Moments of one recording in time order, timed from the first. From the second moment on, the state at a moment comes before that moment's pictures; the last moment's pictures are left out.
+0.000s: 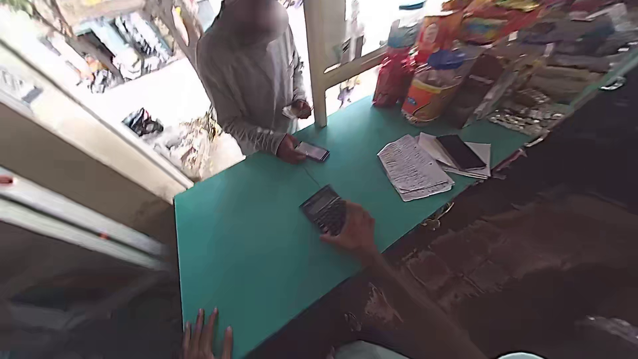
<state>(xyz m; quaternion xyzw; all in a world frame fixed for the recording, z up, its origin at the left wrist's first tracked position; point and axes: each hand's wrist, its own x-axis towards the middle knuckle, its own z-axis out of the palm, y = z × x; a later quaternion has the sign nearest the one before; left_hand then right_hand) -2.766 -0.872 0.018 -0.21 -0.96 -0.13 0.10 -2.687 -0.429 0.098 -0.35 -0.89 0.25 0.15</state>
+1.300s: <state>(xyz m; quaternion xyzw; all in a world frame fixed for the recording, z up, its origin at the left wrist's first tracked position) -2.764 -0.866 0.010 -0.14 -0.97 -0.15 0.09 -2.668 -0.587 0.046 -0.04 -0.97 0.13 0.18</state>
